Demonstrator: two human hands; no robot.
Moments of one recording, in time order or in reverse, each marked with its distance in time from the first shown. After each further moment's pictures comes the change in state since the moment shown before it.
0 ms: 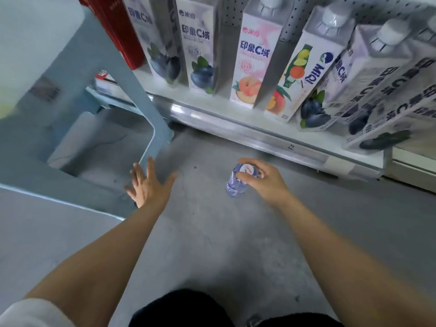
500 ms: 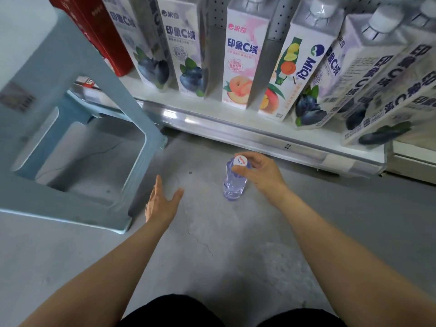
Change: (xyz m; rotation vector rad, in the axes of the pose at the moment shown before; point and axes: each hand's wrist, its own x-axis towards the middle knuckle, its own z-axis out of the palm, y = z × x) left_hand -0.011 0.001 0.038 -0.222 -0.167 0.008; right_hand 0.025 0.004 -0.002 0.141 0.038 -0.021
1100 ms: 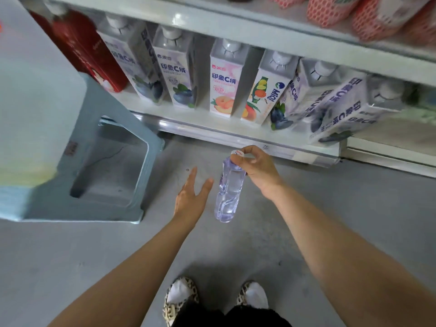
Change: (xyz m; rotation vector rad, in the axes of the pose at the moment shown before) left_hand -0.119 0.131 -0.062 -0.155 -0.238 0.094; right_hand -0.049 -0.114 -0.016 0.093 0.068 0.205
